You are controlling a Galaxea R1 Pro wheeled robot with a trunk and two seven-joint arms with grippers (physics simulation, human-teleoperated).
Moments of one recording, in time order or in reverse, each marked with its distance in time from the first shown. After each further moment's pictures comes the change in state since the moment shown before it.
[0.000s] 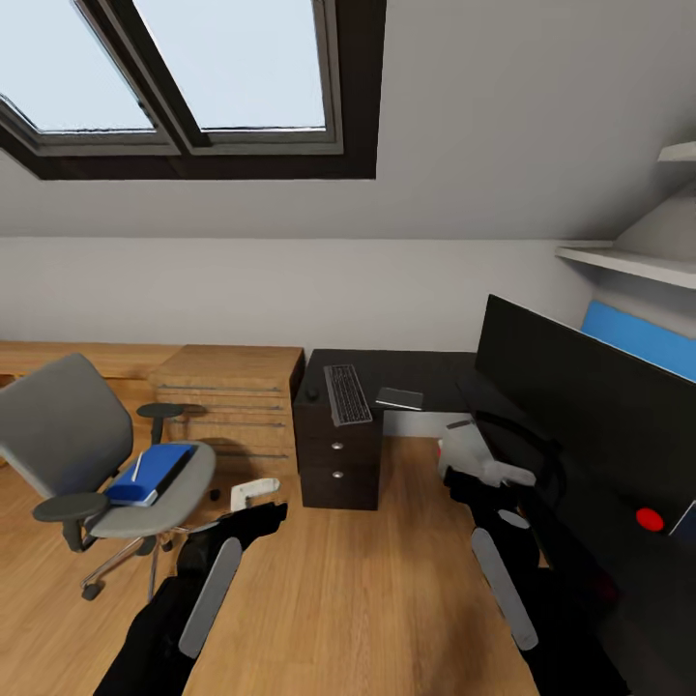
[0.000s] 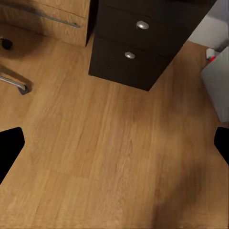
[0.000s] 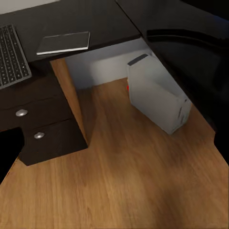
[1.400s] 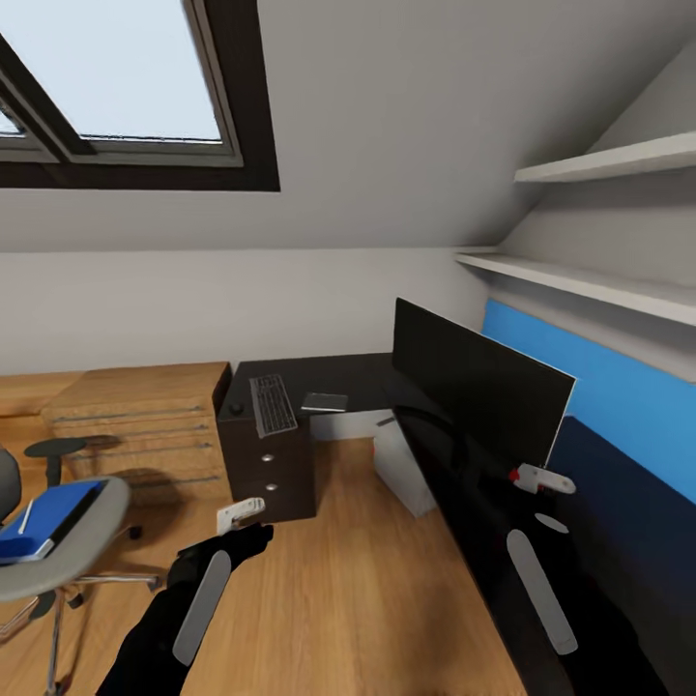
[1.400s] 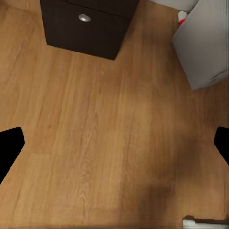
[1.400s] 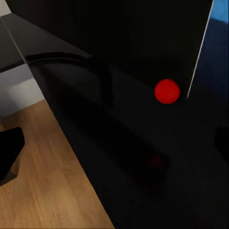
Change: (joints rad) left arm 0.016 -0.004 0.094 0.113 0.018 -0.027 0.002; right arm 0.026 -0.082 -0.078 -0.035 -0.042 0.028 -0.011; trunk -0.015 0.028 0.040
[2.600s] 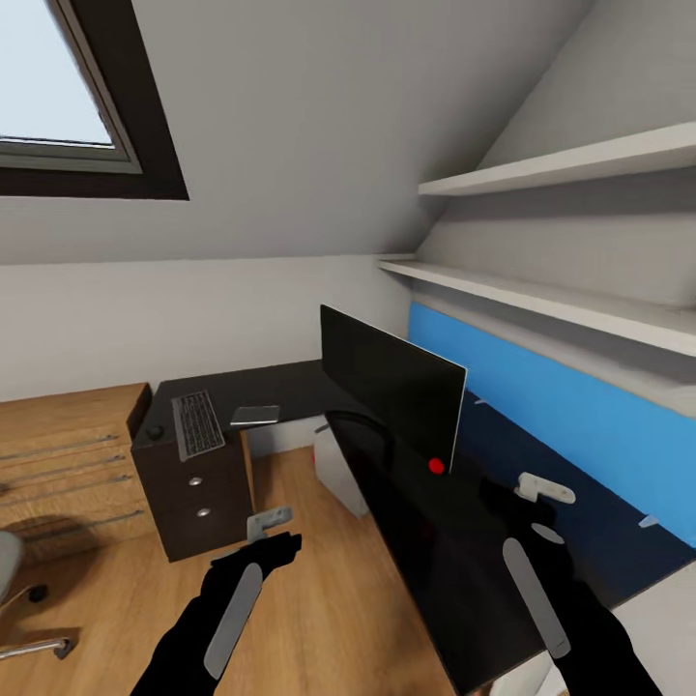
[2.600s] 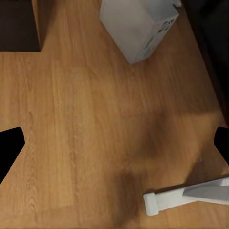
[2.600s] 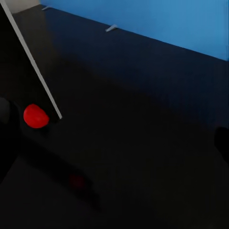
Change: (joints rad) left arm 0.000 -0.052 -0.104 0.078 -0.001 -0.082 0.002; right arm 0.000 0.000 0.003 0.095 0.009 -0.112 0.005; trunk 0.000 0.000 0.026
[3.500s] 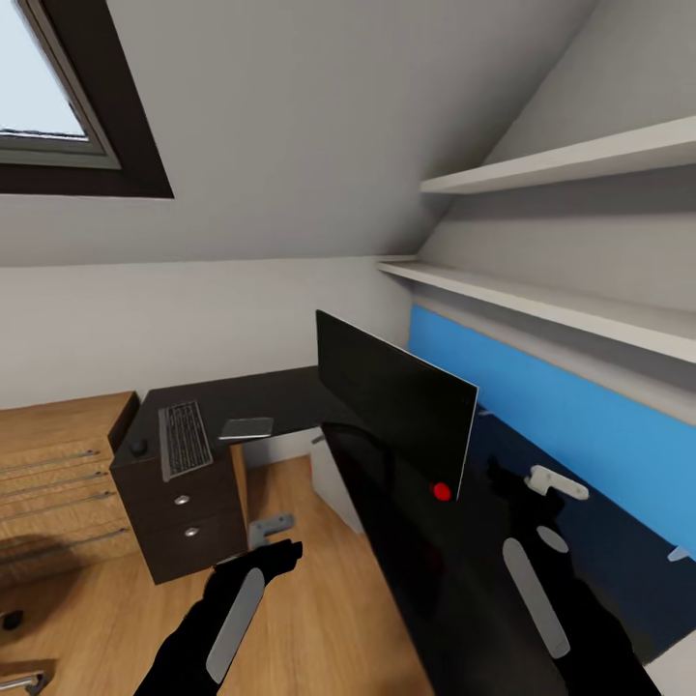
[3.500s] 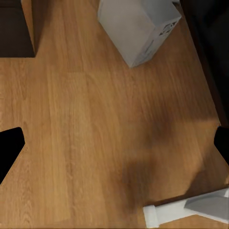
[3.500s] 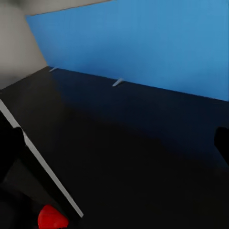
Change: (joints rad) left arm 0.000 0.000 -0.007 0.039 -0.001 -0.005 0.000; right arm 0.000 0.004 -0.004 0.001 -0.002 -0.237 -0.009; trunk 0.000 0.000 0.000
